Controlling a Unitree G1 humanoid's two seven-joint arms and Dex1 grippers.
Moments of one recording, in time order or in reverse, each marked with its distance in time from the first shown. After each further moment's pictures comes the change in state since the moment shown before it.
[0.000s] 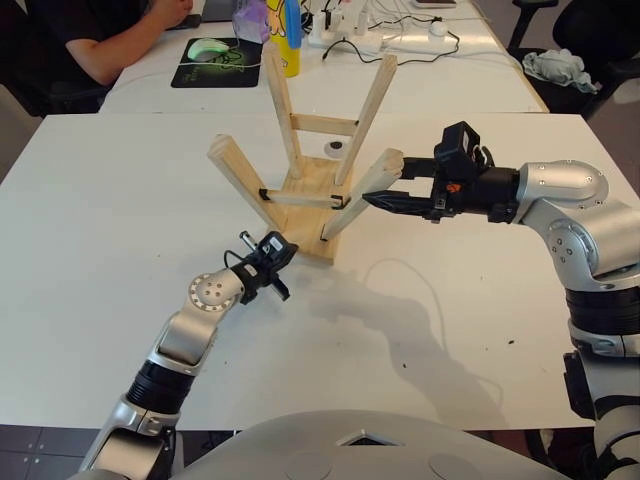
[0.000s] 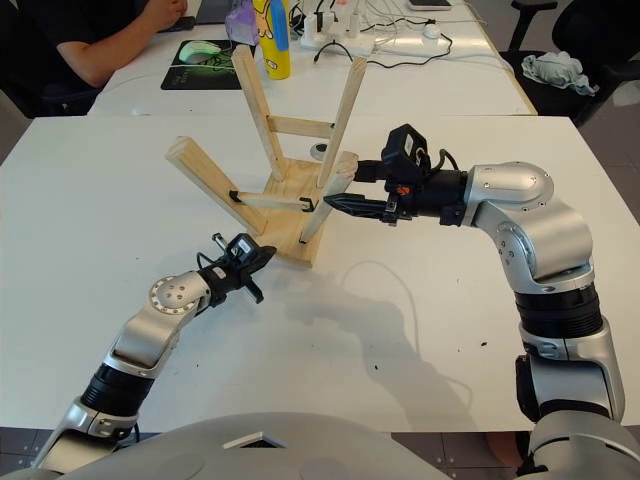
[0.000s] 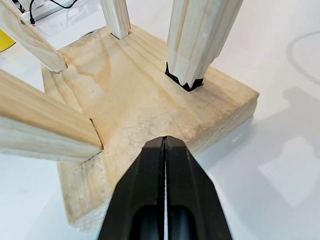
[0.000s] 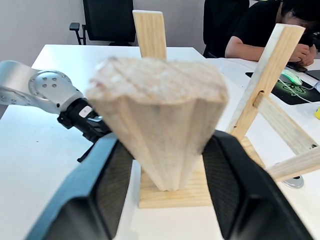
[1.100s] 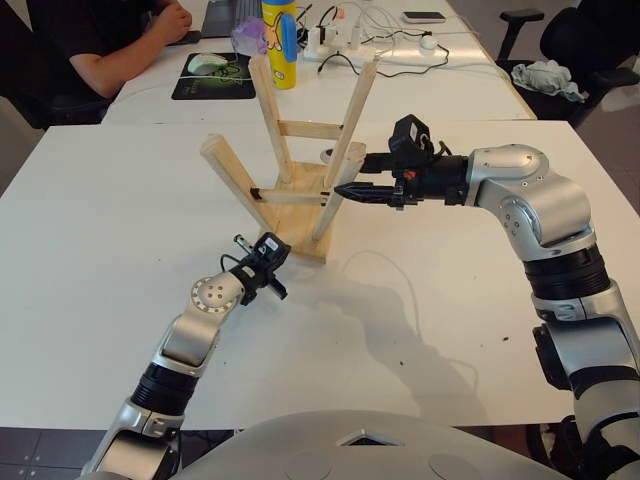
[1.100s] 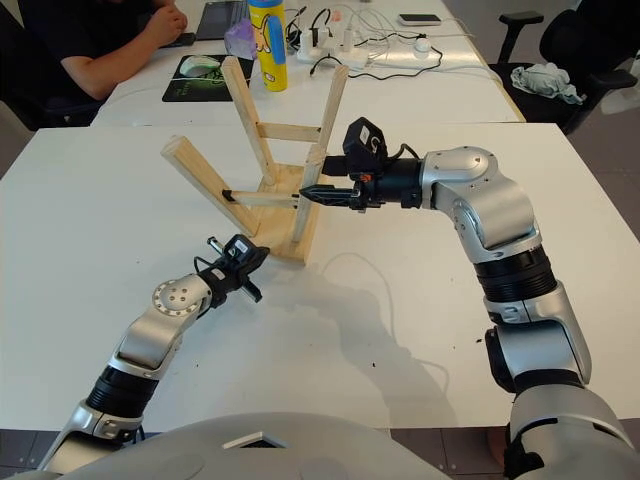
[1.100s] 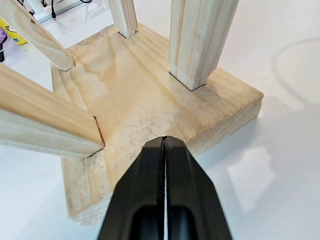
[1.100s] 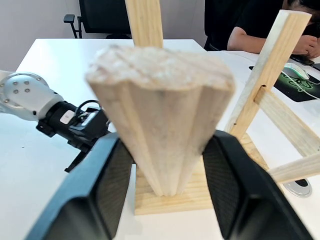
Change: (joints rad) left arm 0.010 -0.029 0.014 0.029 0.016 0.025 0.058; right arm -0.159 0.098 0.162 0.224 -0.079 -0.027 -0.010
